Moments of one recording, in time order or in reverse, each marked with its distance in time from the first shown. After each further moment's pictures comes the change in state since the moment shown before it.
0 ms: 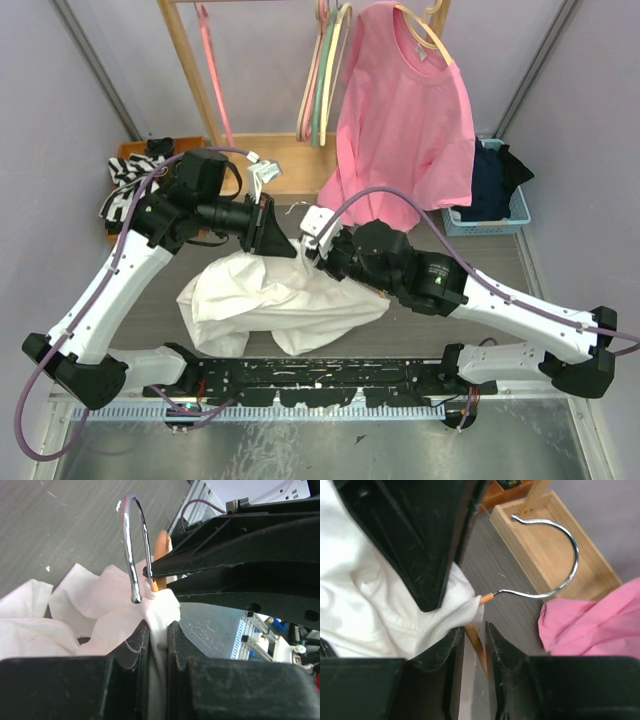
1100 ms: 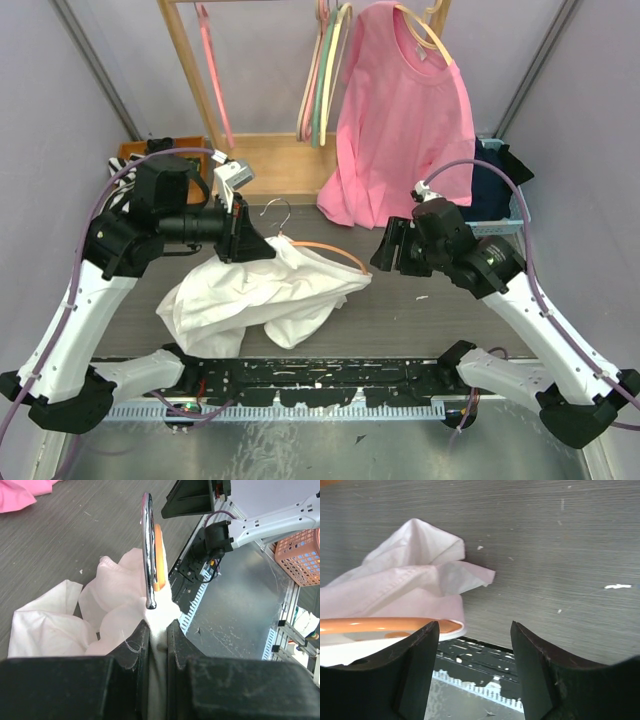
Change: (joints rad) left arm 0.000 -0.137 0.094 -0.093 -0.153 0.058; right arm -0.508 -0.114 0.027 -0.673 -0.126 0.935
